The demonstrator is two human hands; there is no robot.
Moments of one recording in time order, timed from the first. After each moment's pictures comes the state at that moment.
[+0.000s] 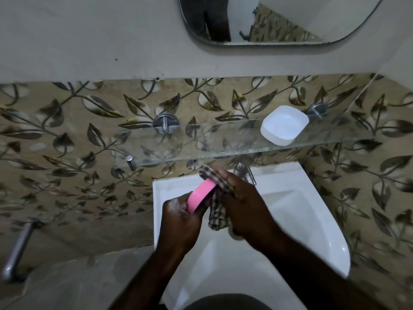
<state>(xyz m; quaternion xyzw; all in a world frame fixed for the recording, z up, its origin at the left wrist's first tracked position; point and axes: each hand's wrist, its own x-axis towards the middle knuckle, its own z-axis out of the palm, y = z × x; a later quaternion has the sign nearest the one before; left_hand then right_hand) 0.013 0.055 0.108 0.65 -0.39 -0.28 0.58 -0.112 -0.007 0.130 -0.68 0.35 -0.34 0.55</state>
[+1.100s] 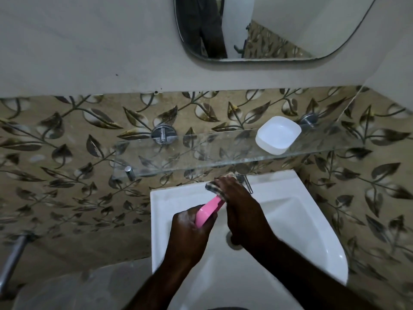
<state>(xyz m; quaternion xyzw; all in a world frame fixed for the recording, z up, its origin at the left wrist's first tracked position) 0.004 0.052 0.091 0.66 -0.42 -0.32 0.53 -0.125 -0.024 0.099 -0.86 0.38 -0.30 0.17</state>
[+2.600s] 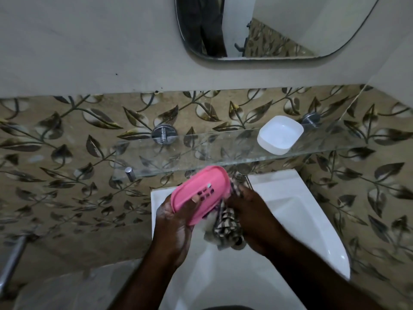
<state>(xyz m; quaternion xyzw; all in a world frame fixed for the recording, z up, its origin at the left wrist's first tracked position) 0.023 0.048 0.112 0.39 -0.19 -0.51 0.74 -0.117 -0.009 0.145 -0.49 0.40 -0.34 0.70</state>
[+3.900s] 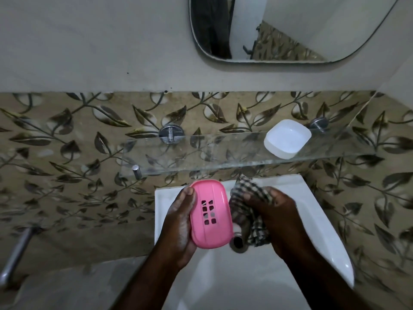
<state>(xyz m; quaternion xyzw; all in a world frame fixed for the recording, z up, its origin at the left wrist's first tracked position) 0.020 0.048 0.117 0.39 -0.10 -0.61 0.69 -0.146 -0.012 0.159 -0.47 0.48 -0.41 0.62</state>
